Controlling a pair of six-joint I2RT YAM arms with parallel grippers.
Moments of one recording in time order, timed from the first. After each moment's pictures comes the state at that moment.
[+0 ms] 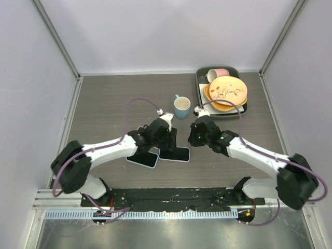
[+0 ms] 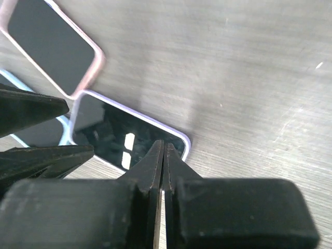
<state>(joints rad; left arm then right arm) -0.90 1.55 0.90 -0.17 -0.05 -0.50 0.71 1.31 0.74 -0.27 0.09 0.53</state>
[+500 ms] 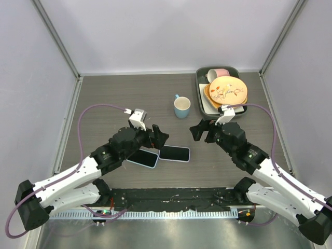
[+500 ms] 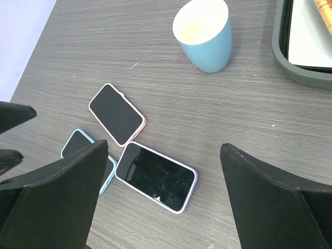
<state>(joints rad) -0.90 0.91 0.66 -0.03 -0.21 -0.50 0.70 0.77 0.65 -0.20 0.22 0.51</state>
